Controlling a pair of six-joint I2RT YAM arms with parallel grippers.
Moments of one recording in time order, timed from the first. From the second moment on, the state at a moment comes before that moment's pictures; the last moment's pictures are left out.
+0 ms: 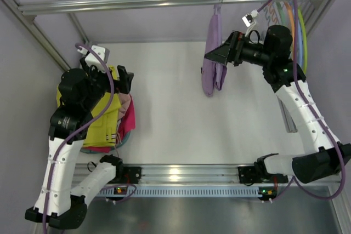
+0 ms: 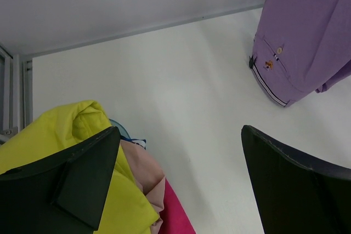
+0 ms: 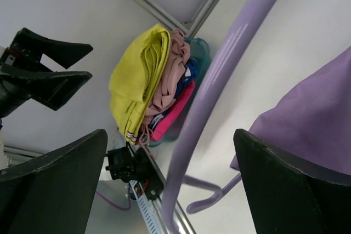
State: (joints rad) left arm -0.23 0.83 1.29 -0.63 0.09 -0.01; right arm 0.27 1.26 1.45 -0.34 -0.75 0.59
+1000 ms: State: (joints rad) left arm -0.22 0.87 1.30 -0.63 0.13 -0.03; right arm 0.30 1.27 1.47 -0.02 -0.86 1.13
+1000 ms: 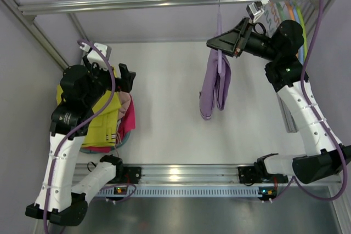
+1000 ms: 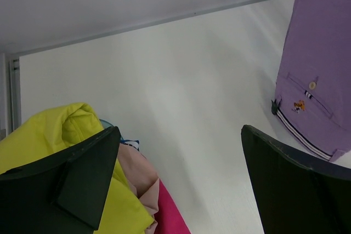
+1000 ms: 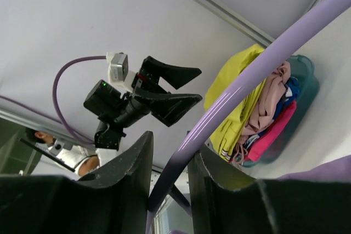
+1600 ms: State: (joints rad) left arm -0.22 0.85 1.29 -0.61 0.20 -0.01; right arm 0.30 1.28 1.54 -0.04 -0.88 1.15
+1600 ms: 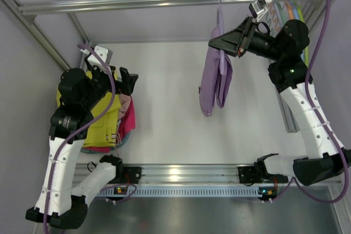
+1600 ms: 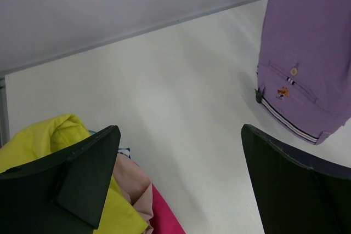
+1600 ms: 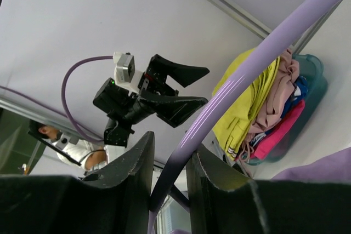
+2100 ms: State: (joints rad) left arm -0.32 0.87 1.10 -0.29 0.55 0.10; right arm 0.30 1.04 1.24 -0.01 -0.94 1.15
